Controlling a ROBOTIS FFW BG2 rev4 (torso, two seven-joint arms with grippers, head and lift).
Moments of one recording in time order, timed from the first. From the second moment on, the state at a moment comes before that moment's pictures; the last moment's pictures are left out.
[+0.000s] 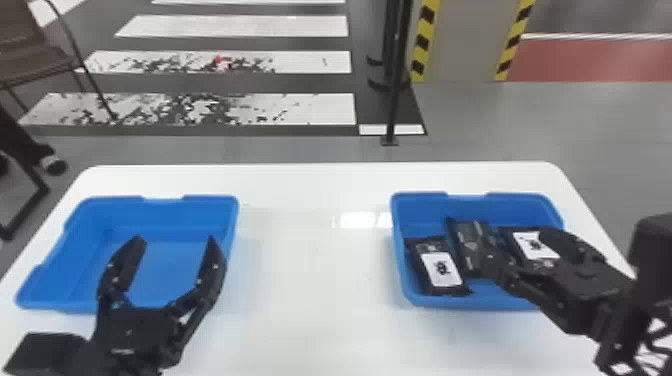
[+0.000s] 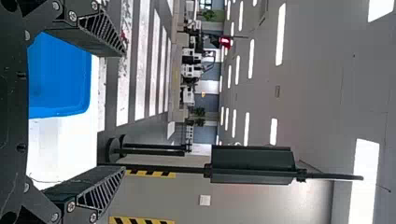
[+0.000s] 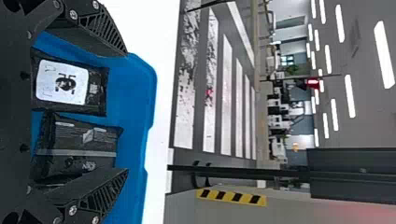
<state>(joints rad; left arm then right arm) 0.63 0.06 0.03 -2.04 0.11 -0.27 -0.04 0.46 -0.19 -0.14 -2.36 -0.22 0.67 0.26</state>
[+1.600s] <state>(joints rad) 0.61 0.07 0.05 -2.01 0.14 -0.30 -0.08 0.05 -0.26 0.13 -2.06 -0.21 1.20 0.19</state>
